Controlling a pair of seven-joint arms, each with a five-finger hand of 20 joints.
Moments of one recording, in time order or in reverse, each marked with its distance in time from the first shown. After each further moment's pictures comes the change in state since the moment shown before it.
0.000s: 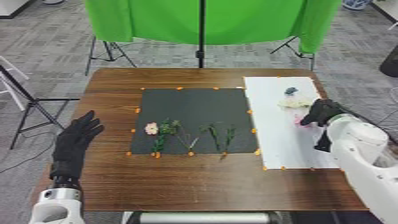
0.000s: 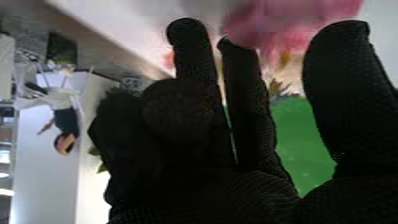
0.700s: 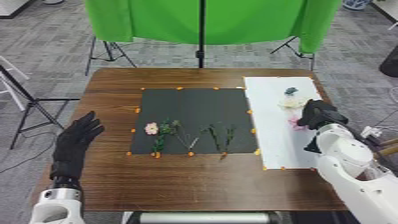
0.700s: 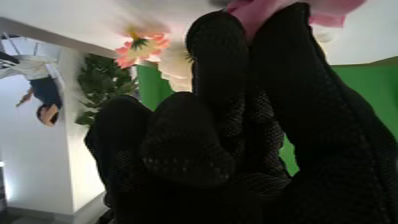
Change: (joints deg) left arm 0.0 -0.3 -0.2 0.0 -0.1 -0.1 -0.3; right arm -2.8 -0.2 -3.3 0.3 -6.9 13.0 -3.9
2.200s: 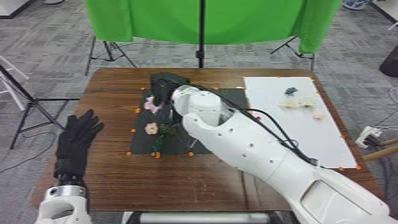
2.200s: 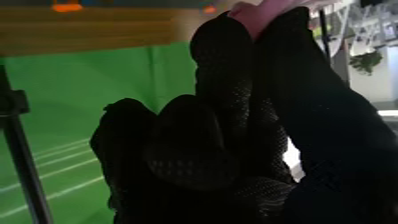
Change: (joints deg) left arm -1.2 1.7 3.3 -0.1 -2.7 5.2 1.4; right arm 43.2 -38.0 -41.6 27.7 4.1 -5.0 -13.2
